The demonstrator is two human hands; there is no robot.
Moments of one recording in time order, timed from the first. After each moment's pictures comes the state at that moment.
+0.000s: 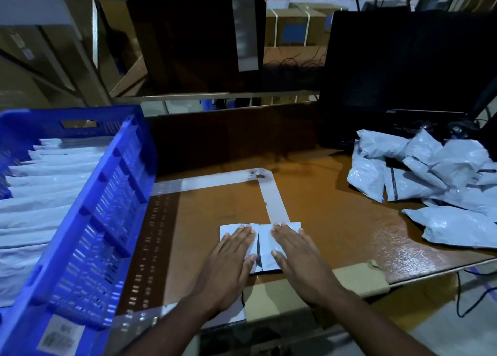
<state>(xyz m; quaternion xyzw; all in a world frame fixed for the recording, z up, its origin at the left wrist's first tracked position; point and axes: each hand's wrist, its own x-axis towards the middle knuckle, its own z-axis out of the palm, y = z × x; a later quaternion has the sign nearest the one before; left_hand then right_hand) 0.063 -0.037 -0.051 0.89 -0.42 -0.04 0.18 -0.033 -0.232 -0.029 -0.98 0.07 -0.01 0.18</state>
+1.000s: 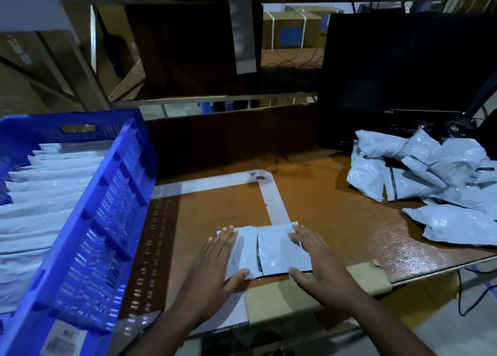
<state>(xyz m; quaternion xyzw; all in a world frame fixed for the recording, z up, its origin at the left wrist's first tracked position) 0.069 -0.003 -0.047 0.89 -0.39 -0.06 0.23 -0.059 -0.258 -0.029 -0.94 0.09 -0.04 0.34</state>
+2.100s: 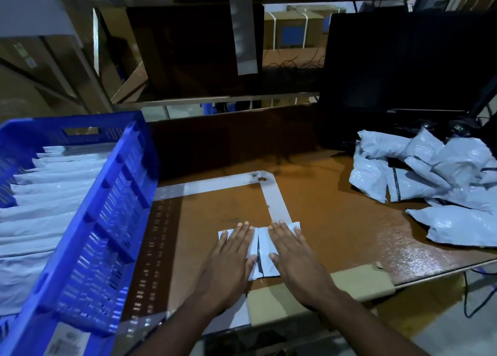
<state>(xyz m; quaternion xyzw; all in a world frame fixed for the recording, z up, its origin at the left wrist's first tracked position) 0.075 -0.043 -0.050 0.90 -0.42 -0.03 0.12 -0.017 -0.226 -0.048 -0.99 0.02 -0.04 0.11</state>
